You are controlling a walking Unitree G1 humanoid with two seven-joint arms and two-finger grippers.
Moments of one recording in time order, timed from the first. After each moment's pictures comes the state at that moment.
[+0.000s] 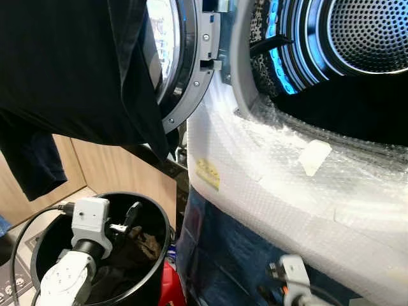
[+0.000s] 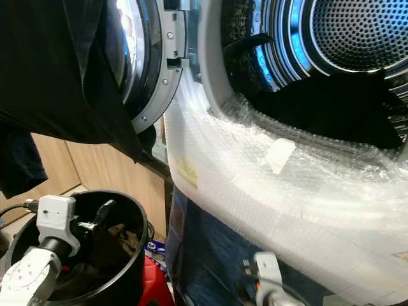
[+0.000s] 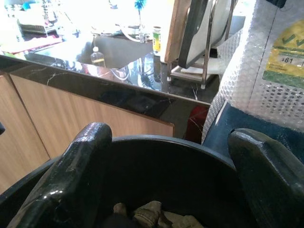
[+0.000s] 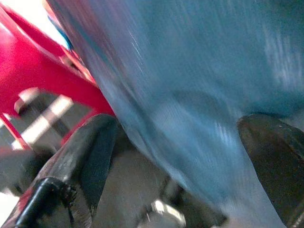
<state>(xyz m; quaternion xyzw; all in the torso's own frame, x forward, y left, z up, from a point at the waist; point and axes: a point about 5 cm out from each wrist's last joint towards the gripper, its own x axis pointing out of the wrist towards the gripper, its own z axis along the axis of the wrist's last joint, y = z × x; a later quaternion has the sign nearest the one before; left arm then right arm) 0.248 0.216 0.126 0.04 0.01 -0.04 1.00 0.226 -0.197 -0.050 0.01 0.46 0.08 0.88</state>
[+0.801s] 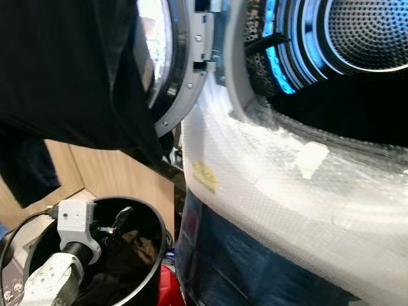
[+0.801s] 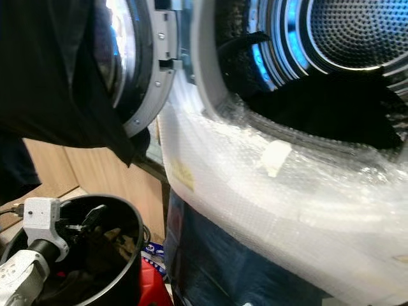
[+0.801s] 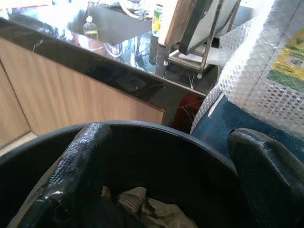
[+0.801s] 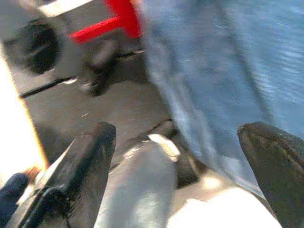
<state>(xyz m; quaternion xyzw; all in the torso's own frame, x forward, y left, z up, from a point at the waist) 0.244 0.234 0.125 -0.05 0.07 -0.03 1.00 0.172 -0.182 -0.088 -0.14 0.54 0.21 0.80</state>
